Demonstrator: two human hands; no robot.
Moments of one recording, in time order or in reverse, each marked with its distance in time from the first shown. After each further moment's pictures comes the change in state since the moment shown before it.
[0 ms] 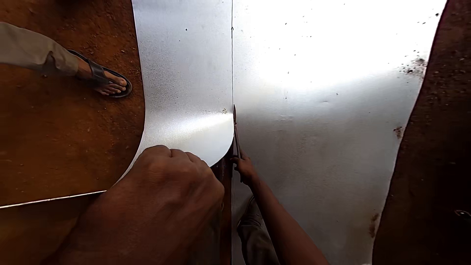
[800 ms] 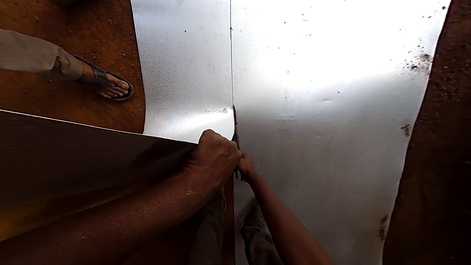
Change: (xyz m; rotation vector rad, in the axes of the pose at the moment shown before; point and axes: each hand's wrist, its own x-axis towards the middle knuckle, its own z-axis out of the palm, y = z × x) left_hand 0.080 0.041 0.056 -0.076 -0.239 0.037; right_hand 0.022 0.010 0.002 -0.073 0.109 0.033
